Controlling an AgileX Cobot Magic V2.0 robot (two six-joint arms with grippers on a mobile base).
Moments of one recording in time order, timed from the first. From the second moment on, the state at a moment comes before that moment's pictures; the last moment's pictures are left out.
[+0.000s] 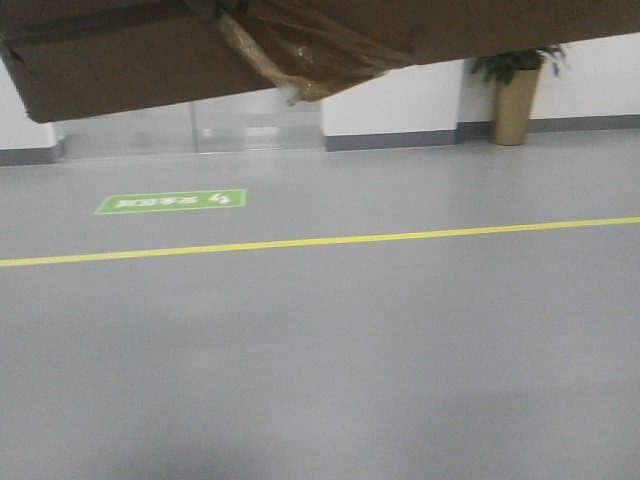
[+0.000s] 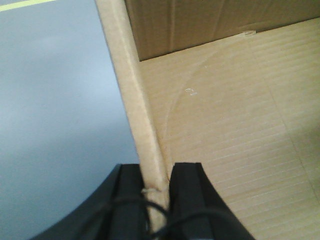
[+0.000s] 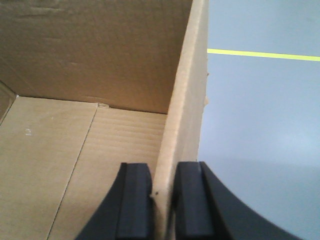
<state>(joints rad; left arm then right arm) -0.55 1.36 -1.80 0.28 1.25 -0.36 0.56 1.28 -1.82 -0.21 1.14 0.21</state>
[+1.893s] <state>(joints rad) -0.56 1.35 -1.80 0.45 1.23 -0.36 0.56 1.29 -1.82 -0.20 1.10 0.21</state>
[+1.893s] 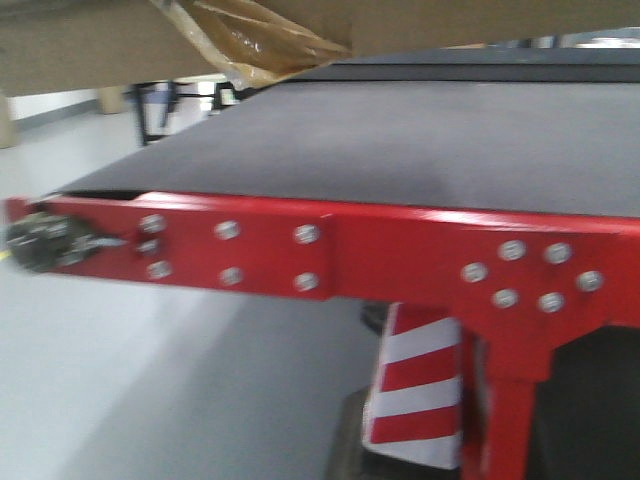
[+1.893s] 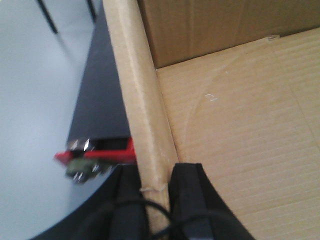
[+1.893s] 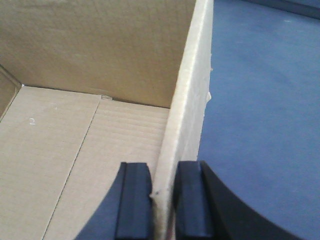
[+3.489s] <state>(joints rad) -0.56 1.35 -1.80 0.46 1.23 -0.36 0.56 1.29 -1.82 -0.20 1.10 0.21</state>
